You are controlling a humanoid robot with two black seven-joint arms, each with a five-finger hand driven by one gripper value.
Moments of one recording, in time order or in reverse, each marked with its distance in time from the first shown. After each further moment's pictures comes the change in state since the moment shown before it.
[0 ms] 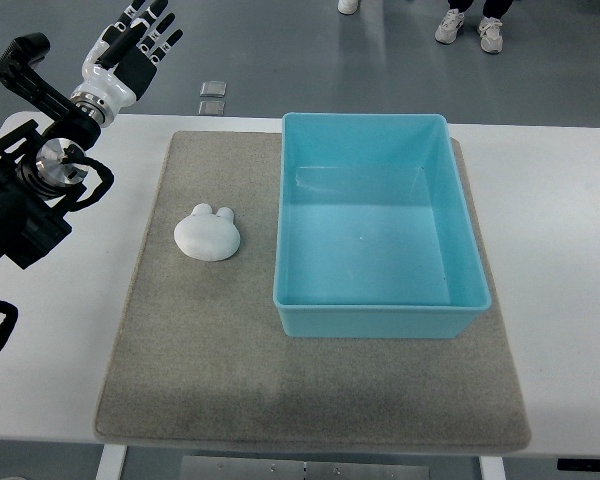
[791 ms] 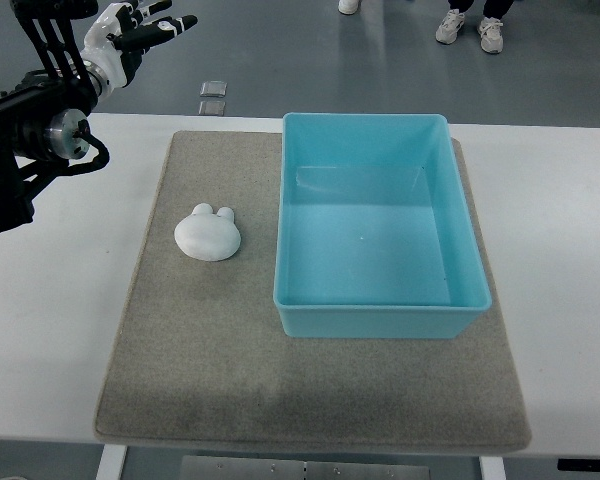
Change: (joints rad) left arm -0.150 0.150 0.420 -0.303 0.253 0.422 -0.011; right arm 0.000 0.000 0.000 0.000 0.000 0.000 0.000
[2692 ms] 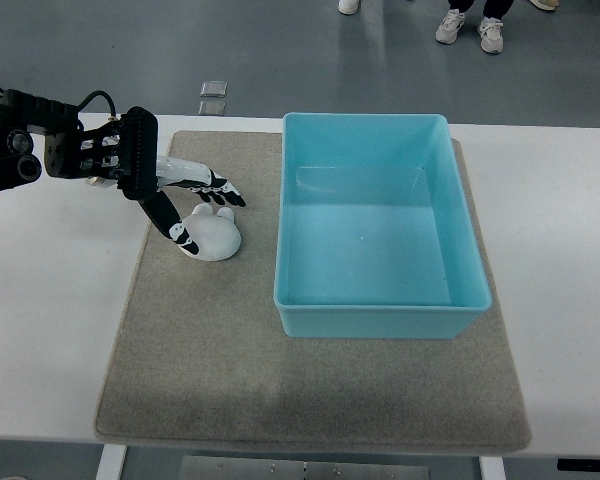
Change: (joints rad) left arm -0.219 0.299 0.414 -0.498 0.992 -0.501 -0.021; right arm 0.000 0.000 0.000 0.000 0.000 0.000 0.000
